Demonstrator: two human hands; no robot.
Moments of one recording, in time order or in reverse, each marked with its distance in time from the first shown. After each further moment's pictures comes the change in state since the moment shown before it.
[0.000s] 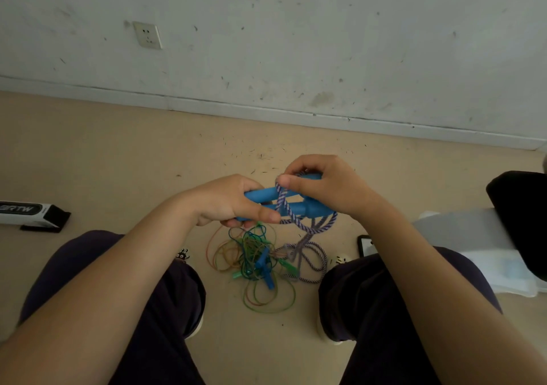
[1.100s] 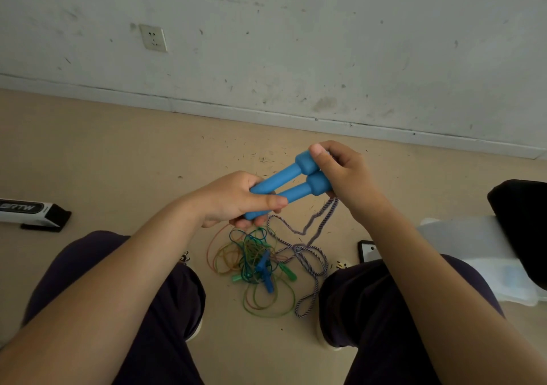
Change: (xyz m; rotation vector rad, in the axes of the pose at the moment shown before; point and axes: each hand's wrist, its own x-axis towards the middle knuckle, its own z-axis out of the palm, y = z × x) left_hand -0.004 0.004 0.000 -0.102 0.074 0.064; right_hand 0.003 0.000 -0.002 0.290 0.272 0.024
